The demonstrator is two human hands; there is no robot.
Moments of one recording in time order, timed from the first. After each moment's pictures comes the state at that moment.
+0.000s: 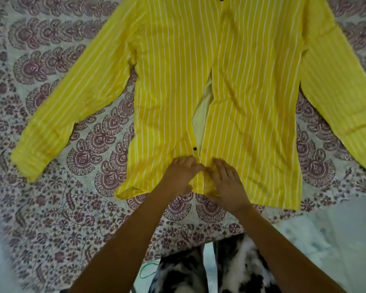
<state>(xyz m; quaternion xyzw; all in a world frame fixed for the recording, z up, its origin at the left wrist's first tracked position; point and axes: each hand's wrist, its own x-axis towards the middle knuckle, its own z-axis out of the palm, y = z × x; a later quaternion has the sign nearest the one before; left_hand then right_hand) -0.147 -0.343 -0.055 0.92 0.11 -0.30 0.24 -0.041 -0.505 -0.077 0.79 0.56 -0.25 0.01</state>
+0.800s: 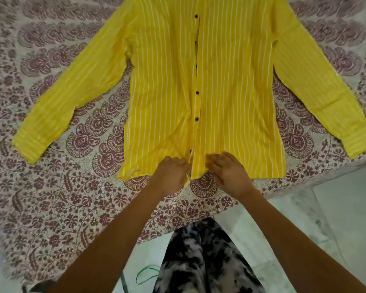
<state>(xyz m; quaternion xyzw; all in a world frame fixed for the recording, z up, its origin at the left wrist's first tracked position) -0.198 -0.392 -0.028 0.95 0.11 -0.17 0.24 -0.047 -0.548 -0.042 0.75 0.64 -0.14 -0.08</state>
